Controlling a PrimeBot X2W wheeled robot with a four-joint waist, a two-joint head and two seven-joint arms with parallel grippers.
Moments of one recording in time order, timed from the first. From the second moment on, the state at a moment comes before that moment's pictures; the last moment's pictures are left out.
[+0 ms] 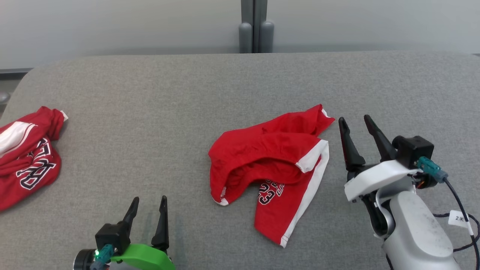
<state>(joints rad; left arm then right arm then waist) -0.05 0.05 -0.13 0.40 -0.23 -0.13 -0.26 -0.40 -0.05 0.08 0.45 0.30 0.13 -0.26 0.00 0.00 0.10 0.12</state>
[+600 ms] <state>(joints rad) -0.07 0.05 -0.15 0.39 -0.24 -0.13 -0.26 -0.32 -0.05 0.32 0.53 0.28 0.13 -0.26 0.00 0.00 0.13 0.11</state>
